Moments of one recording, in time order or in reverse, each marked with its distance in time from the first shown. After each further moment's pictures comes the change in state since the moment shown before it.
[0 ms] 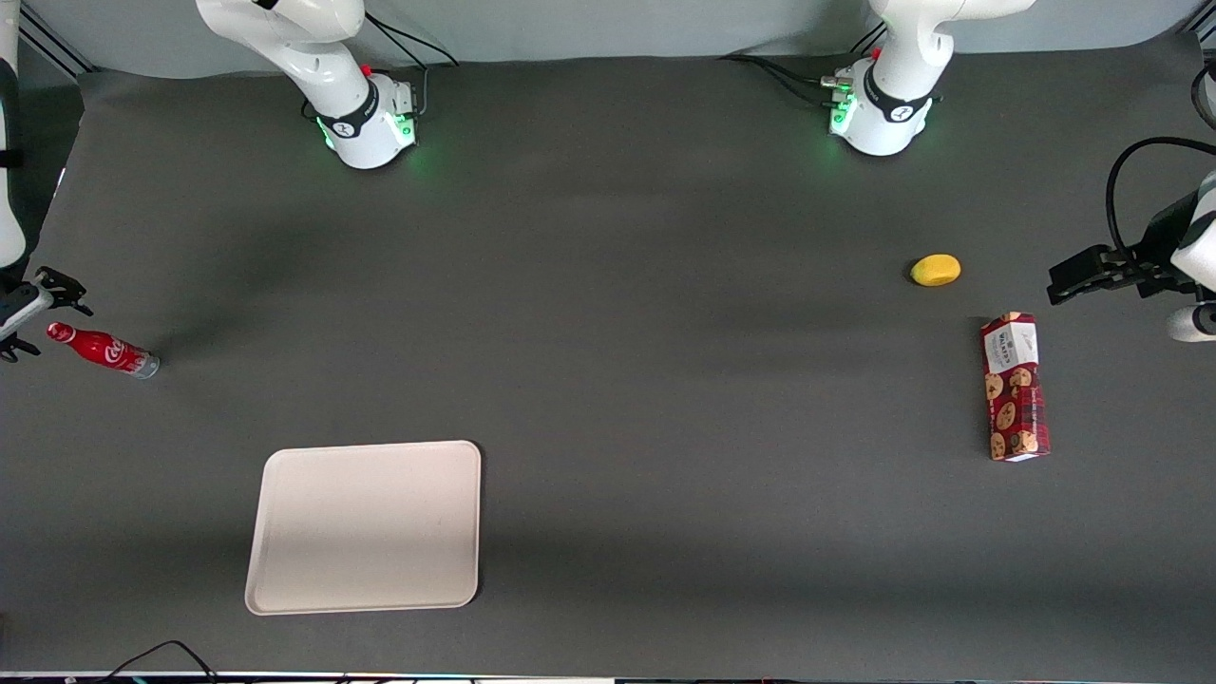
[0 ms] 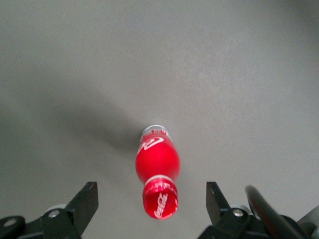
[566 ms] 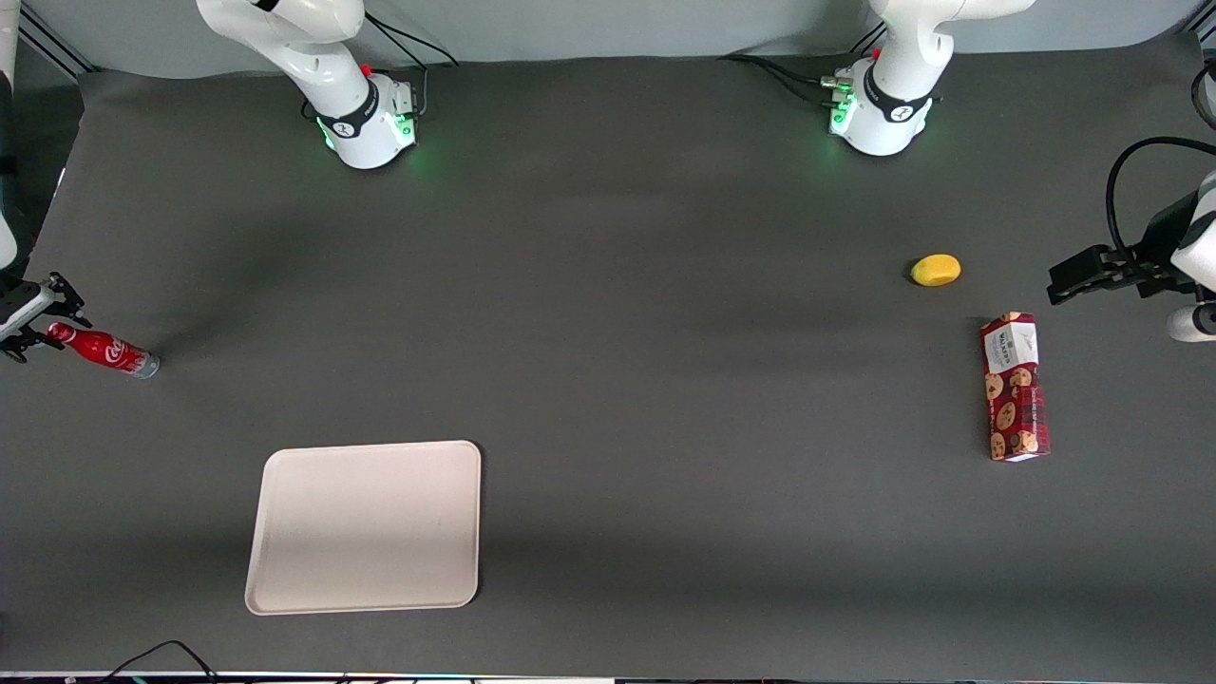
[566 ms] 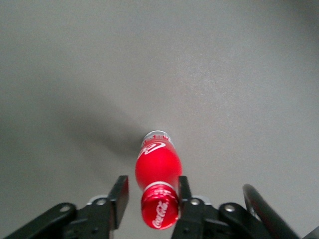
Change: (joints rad) arm -0.007 0.022 -0.001 0.001 0.071 0.003 -0.081
